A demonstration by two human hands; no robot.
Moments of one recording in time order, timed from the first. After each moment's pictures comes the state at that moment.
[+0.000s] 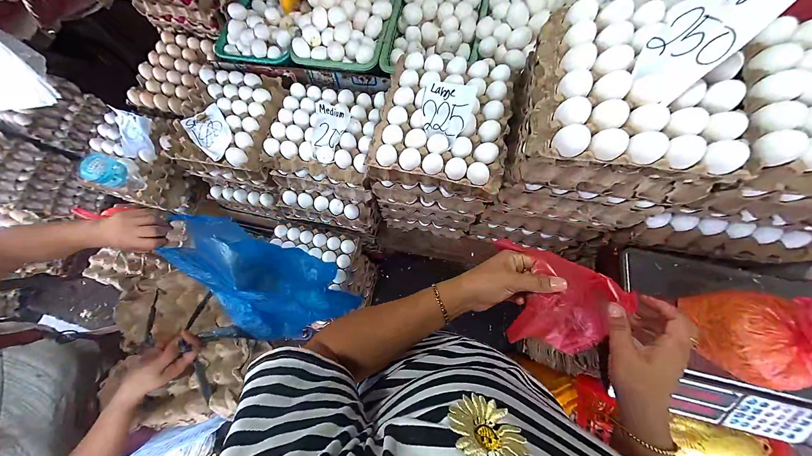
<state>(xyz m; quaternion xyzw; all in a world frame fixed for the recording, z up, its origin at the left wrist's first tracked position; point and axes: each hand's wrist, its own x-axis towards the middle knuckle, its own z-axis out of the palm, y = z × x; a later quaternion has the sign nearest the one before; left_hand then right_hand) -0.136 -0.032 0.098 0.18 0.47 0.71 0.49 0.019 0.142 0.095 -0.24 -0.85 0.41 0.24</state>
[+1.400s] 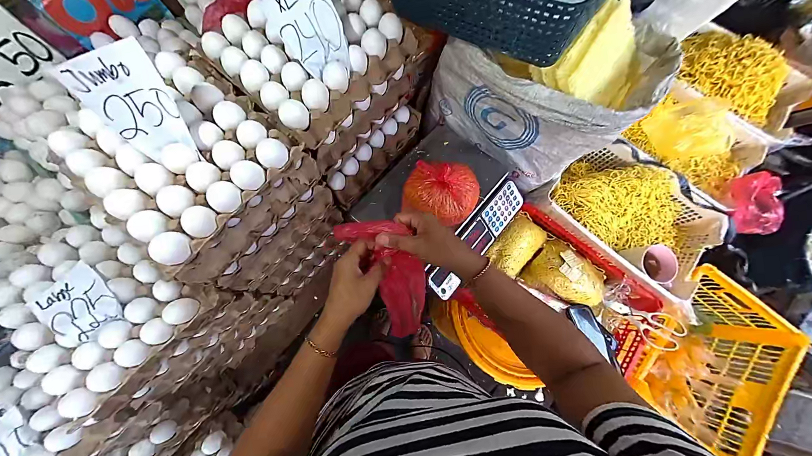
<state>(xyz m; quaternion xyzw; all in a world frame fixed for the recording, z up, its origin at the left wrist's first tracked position) -0.097 0.163 0.085 0.43 0.66 0.48 0.39 0.047 0.302 0.104 -0.25 -0.74 0.60 0.15</state>
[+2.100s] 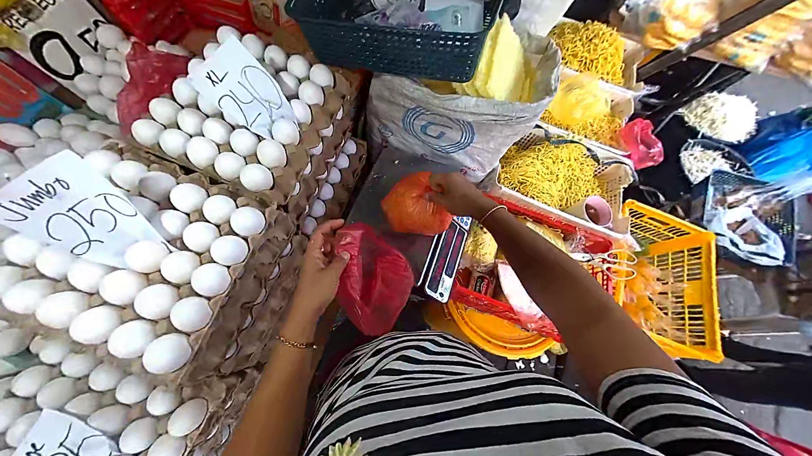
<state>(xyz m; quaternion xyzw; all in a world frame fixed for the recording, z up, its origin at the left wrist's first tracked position) -0.184 0.221 0.097 0.46 0.56 0.48 0.49 0.096 0.410 0.090 -0.44 -0.84 0.31 0.12</state>
